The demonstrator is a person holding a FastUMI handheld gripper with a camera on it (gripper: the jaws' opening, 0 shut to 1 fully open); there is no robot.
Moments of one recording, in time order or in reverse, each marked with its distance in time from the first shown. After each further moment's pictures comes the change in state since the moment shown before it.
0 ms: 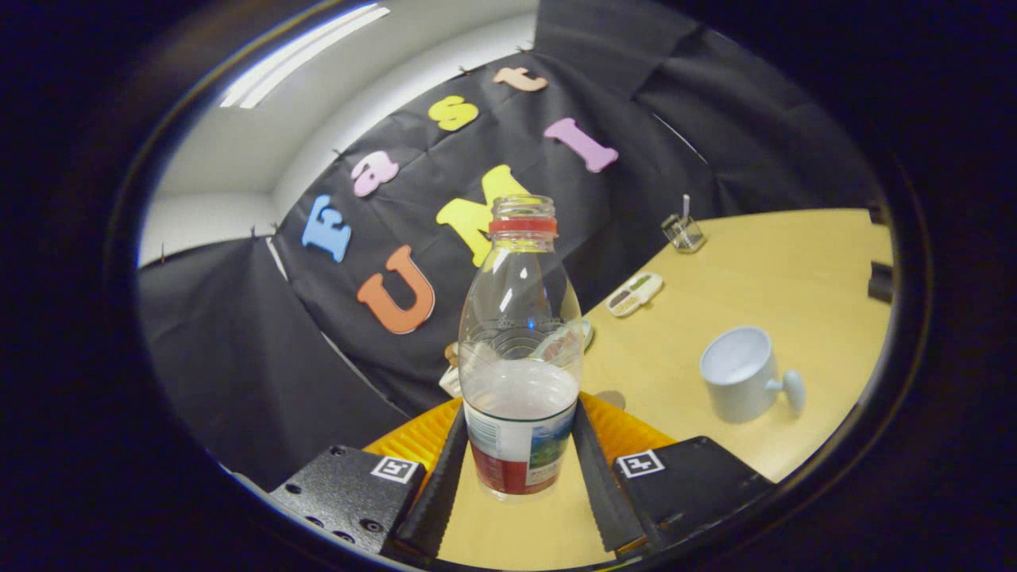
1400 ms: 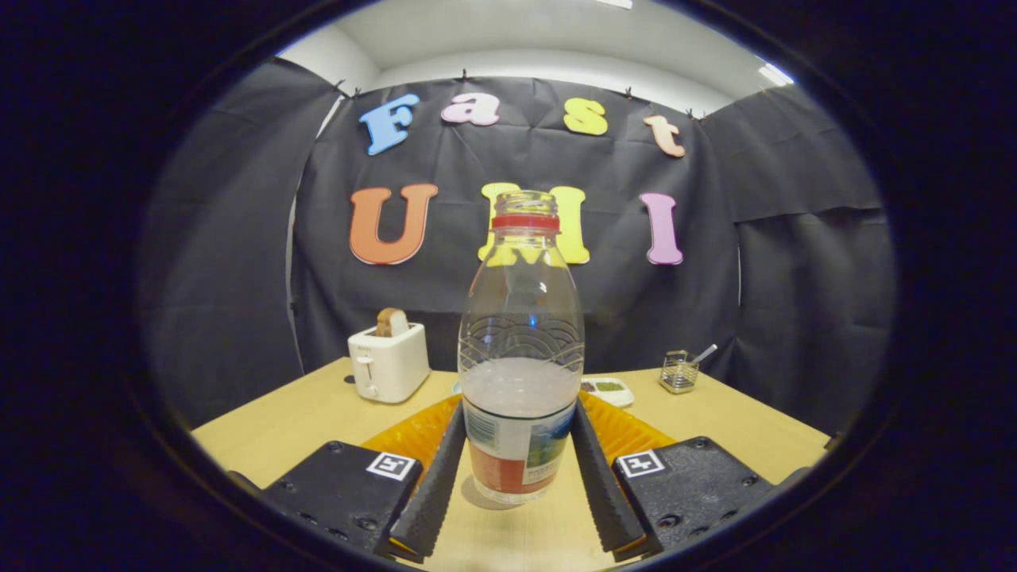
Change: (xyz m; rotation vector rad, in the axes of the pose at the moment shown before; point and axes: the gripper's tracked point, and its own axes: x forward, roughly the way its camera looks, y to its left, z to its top) arm 0.131 0.002 0.028 -0.520 -0.017 -0.142
